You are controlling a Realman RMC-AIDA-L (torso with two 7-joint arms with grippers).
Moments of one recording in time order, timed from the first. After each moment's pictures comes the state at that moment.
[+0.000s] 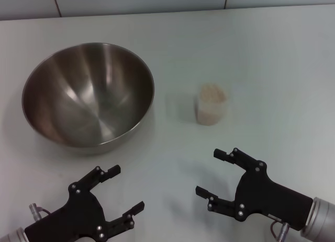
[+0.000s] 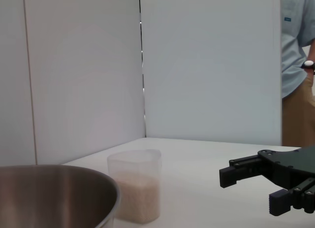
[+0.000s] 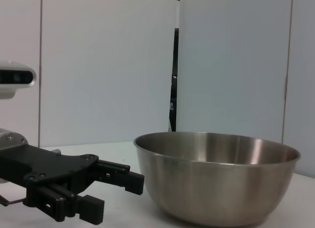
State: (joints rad) left arm -0.26 -2.07 0.80 -0.01 1.66 1.60 -0.28; right arm 0.31 2.08 -0.41 0.08 -1.99 -1.52 0.21
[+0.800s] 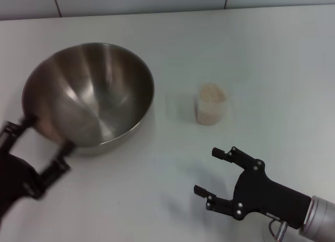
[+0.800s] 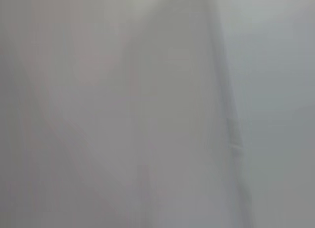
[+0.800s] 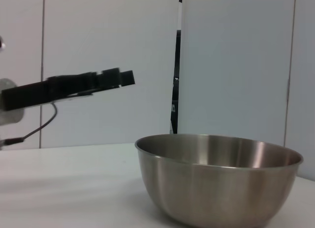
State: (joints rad) left arm -0.17 -2.06 0.44 0.02 1.65 1.89 -0.32; right arm 0.31 2.08 -0.41 0.08 -1.99 -1.52 0.21
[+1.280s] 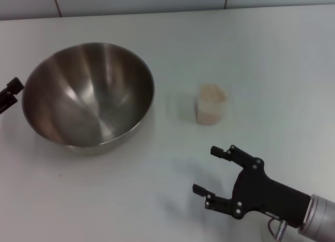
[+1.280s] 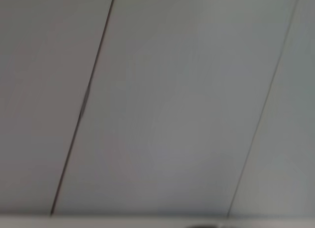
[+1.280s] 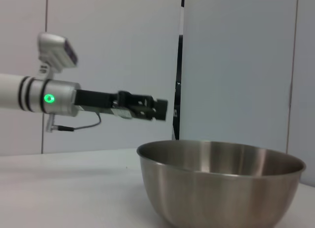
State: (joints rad) left arm -0.27 -2.07 0.43 0.56 1.68 1.49 -1.21; right arm 0.32 2.08 -0.41 0.08 -1.99 -1.53 0.21
